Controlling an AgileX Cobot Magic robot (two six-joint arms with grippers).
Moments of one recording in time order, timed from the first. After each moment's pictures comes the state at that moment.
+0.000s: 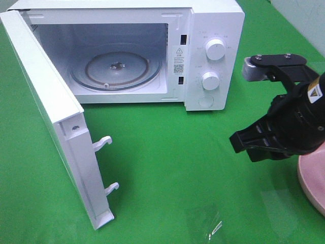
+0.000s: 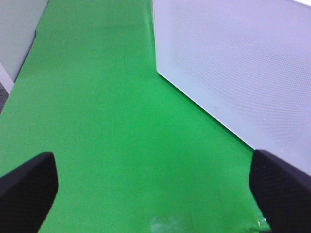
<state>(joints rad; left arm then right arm) 0.01 -0.01 -0.52 -0.10 1.07 0.14 0.49 1.32 -0.72 0.00 0.62 0.18</state>
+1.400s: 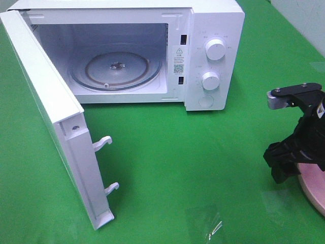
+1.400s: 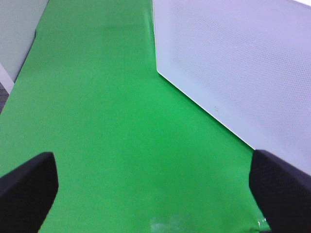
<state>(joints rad) 0.01 -0.01 -0.52 -0.10 1.07 0.14 0.26 1.58 -0.72 -0.18 0.63 0.16</state>
